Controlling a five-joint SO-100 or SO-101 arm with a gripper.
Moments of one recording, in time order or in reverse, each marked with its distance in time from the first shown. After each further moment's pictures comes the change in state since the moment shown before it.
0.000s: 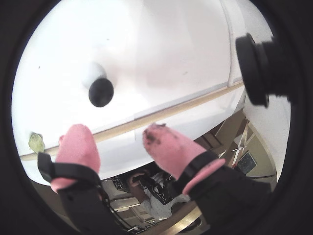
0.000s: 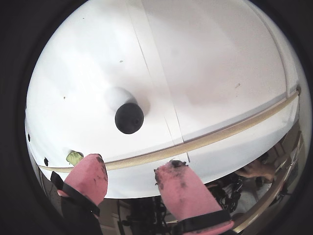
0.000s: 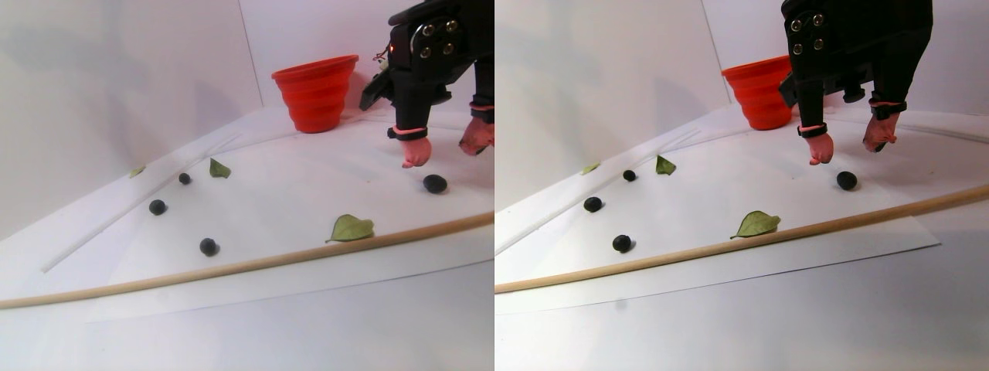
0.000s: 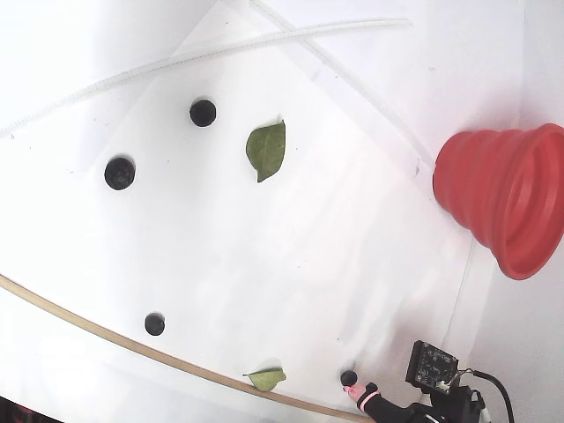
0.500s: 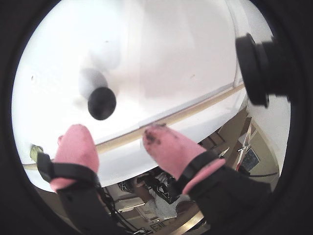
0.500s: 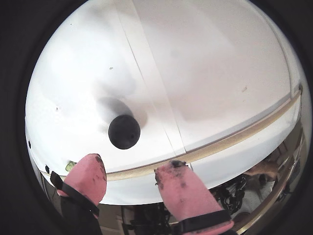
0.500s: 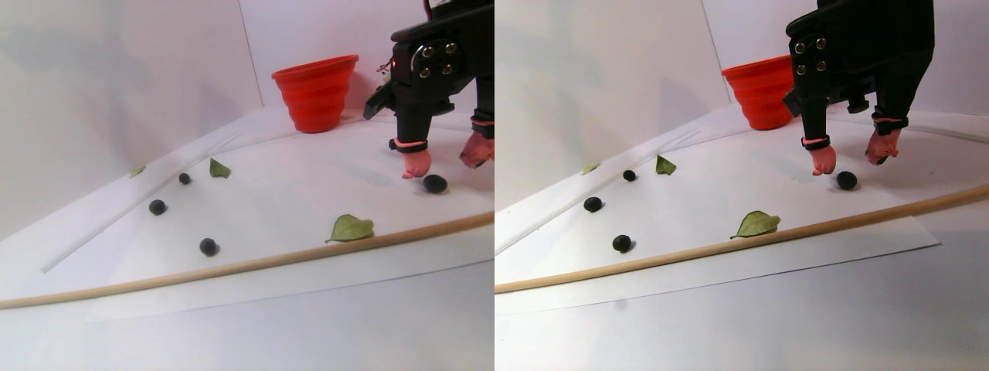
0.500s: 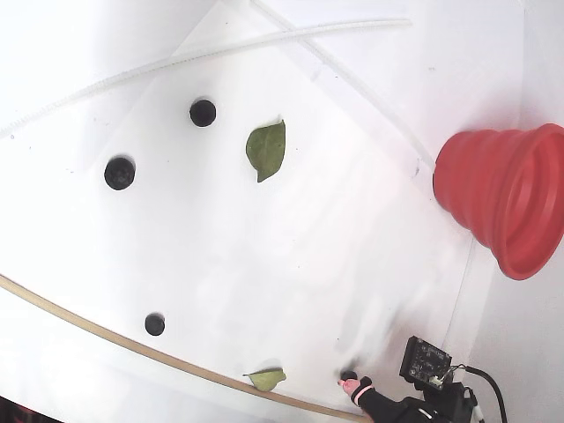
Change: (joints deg) arm 0.0 -5.1 -1.7 -3.8 2.0
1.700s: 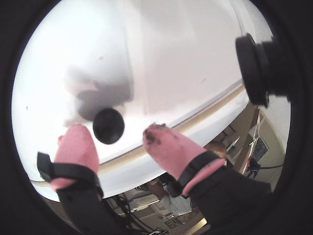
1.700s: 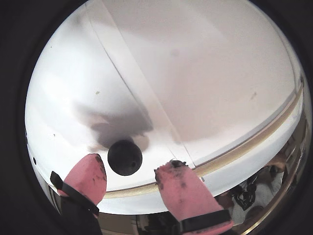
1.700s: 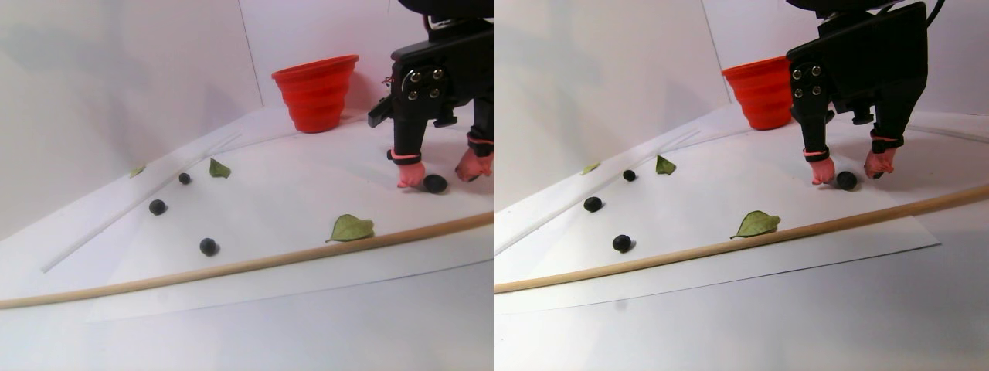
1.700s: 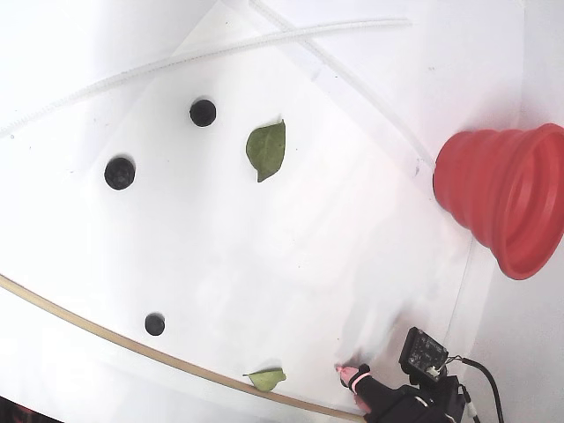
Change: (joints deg) arm -0.9 -6.1 -2.5 -4.0 6.7
